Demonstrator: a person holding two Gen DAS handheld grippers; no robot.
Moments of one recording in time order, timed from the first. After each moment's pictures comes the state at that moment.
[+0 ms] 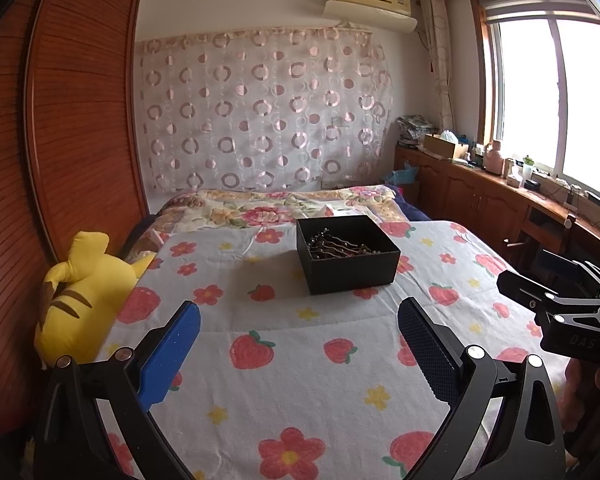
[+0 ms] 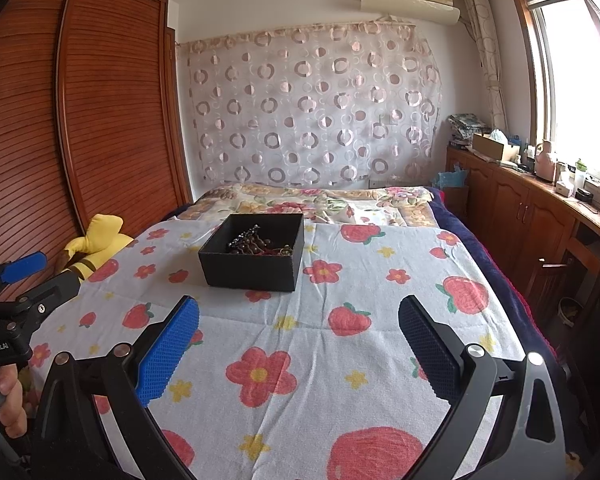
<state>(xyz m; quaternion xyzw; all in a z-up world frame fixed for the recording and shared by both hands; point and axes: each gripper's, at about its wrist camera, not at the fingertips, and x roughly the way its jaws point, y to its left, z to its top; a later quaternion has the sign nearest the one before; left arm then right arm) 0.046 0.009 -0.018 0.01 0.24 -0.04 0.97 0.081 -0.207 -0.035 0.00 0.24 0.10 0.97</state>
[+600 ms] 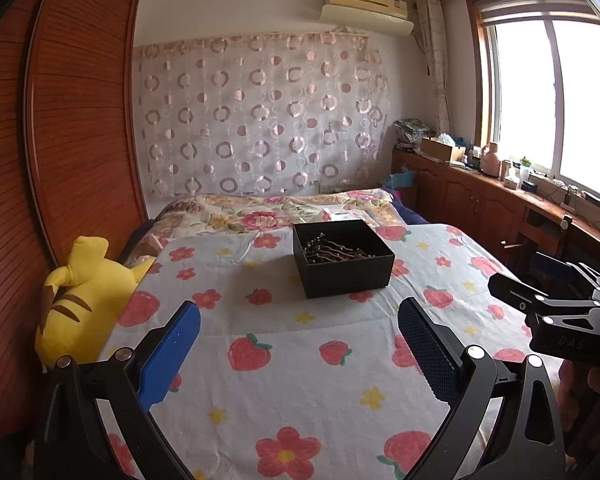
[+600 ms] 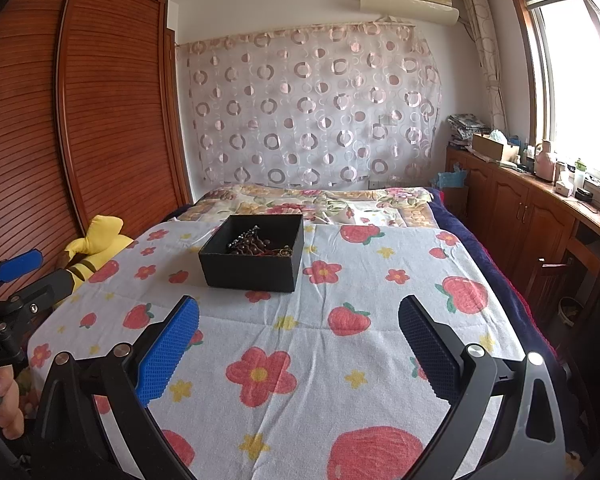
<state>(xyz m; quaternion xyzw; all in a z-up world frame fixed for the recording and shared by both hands) 0.046 0.014 -0.012 0.01 0.23 -0.04 0.97 0.081 -0.207 -0.033 0.00 0.24 0.10 0.97</state>
